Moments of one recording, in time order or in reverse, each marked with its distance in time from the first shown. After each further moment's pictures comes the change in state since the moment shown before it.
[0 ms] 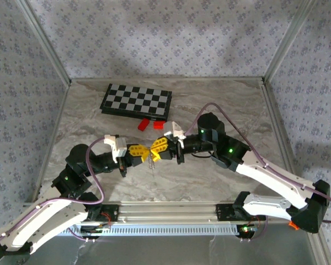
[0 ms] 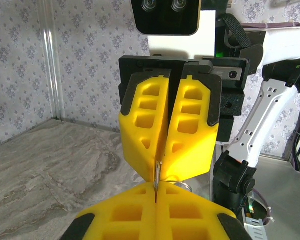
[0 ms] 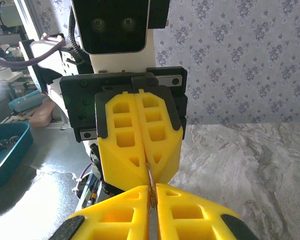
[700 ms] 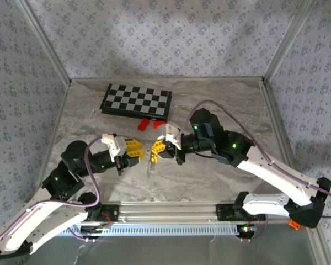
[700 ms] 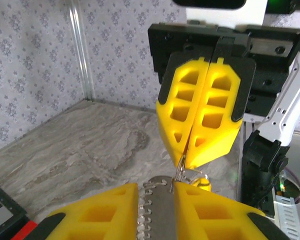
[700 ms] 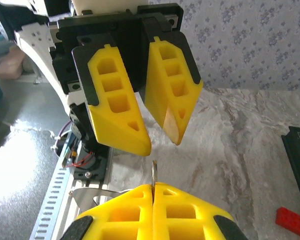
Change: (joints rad) left arm -0.002 0.003 0.147 -0.300 -0.115 0.156; right arm 0.063 0.060 0.242 -0.436 0.182 -0.235
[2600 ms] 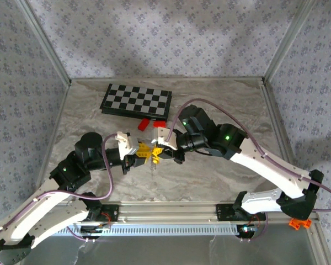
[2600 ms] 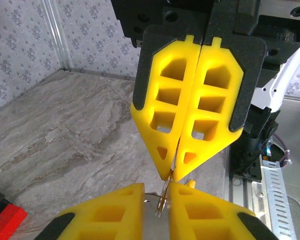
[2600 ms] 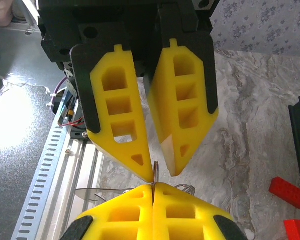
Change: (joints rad) left arm 0.000 0.117 0.048 -0.075 0.073 0.067; right arm 0.011 0.104 0.139 -0.236 0.050 -0.143
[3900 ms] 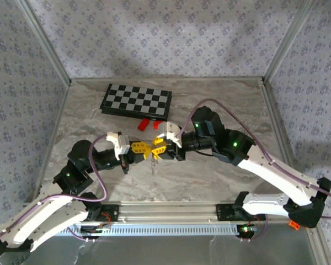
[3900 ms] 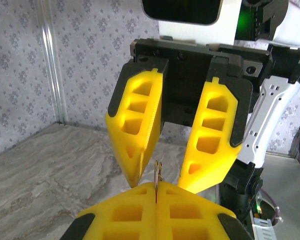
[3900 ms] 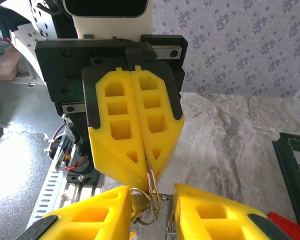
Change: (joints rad) left arm 0.000 -0.073 -0.151 0.392 0.049 -0.187; right arm -0.032 -0.111 -0.145 0.277 -0.064 0.143
